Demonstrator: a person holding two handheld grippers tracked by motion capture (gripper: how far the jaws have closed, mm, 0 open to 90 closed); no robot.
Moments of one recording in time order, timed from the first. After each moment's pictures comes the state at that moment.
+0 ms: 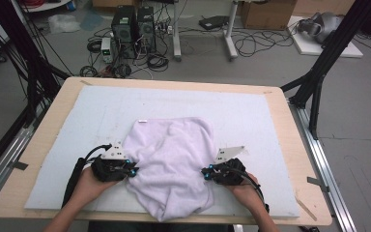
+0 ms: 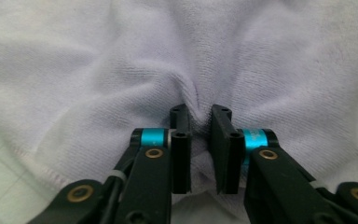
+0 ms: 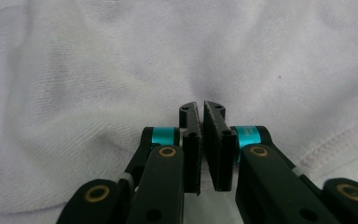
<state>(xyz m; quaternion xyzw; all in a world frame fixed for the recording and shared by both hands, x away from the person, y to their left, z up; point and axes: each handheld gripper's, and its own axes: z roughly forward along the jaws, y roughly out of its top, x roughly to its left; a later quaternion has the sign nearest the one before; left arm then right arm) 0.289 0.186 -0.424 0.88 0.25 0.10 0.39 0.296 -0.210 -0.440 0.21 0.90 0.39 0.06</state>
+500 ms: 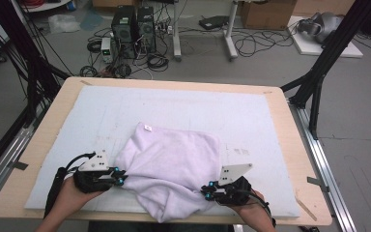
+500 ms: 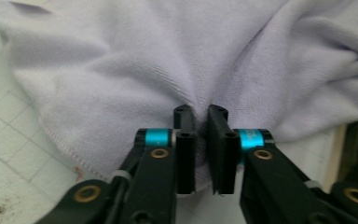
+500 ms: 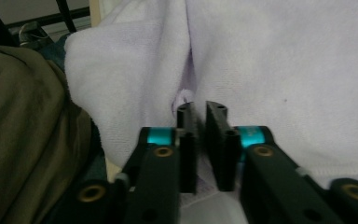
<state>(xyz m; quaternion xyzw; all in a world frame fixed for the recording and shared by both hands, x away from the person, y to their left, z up) 0.254 0.214 -0.405 0.88 0.23 0.10 0.42 0.241 -0.213 -0.418 0.16 0.89 0.42 0.04</state>
